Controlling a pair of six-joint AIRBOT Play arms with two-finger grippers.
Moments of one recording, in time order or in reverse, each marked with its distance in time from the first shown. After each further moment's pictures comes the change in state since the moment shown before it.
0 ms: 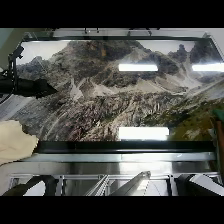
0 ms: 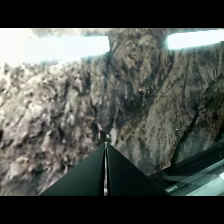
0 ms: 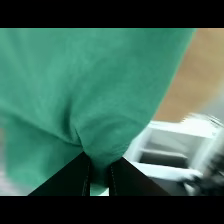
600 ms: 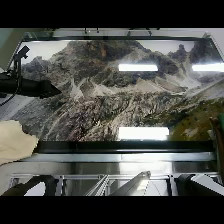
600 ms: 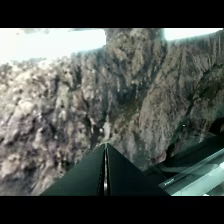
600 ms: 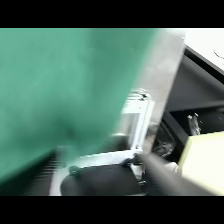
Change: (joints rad) left arm -0.047 0.000 0.000 0.000 -0.006 0.005; right arm -0.094 0.017 -0.187 -0.205 -0.008 -0.037
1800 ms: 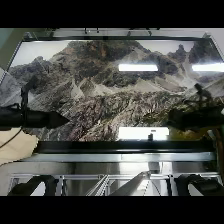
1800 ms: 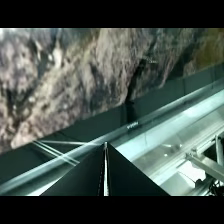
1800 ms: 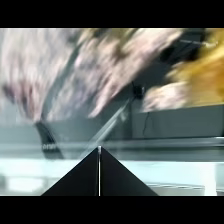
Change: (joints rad) left arm -0.024 0.349 -0.415 -0.077 -0.078 -0.019; right arm 1.282 0.343 -0.480 0.615 -0.537 0.021
